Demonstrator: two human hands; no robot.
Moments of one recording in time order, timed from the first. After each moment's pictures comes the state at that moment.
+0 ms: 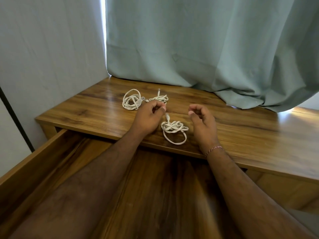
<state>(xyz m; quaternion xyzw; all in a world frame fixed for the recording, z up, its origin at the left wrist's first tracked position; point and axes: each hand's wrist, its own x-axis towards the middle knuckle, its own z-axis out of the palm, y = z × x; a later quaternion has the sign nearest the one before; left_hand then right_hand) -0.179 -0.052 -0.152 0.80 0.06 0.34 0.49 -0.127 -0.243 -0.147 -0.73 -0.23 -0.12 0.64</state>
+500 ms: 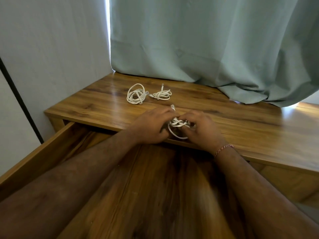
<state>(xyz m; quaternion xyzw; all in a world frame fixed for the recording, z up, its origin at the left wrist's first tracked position) -0.232 -0.055 -0.153 0.95 -0.15 0.22 0.13 -0.147 -0.264 -0.146 -0.81 -0.48 -0.18 0.27</state>
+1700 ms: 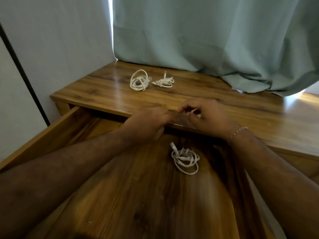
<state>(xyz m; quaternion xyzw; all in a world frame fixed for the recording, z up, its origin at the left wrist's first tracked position) -0.297 -0.070 -0.162 0.95 -0.19 0.26 0.04 -0.193 -0.282 -0.105 -0.83 -0.50 -0.06 0.24</state>
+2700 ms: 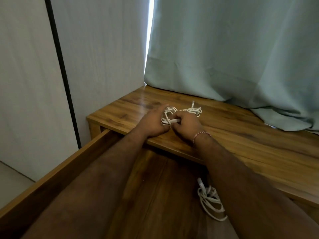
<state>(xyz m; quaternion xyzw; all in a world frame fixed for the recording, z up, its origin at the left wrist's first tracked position) -0.213 0.064 -0.160 0.92 0.08 0.28 0.27 -0.127 -0.094 -0.130 -0.85 -0.43 -0.04 0.30</state>
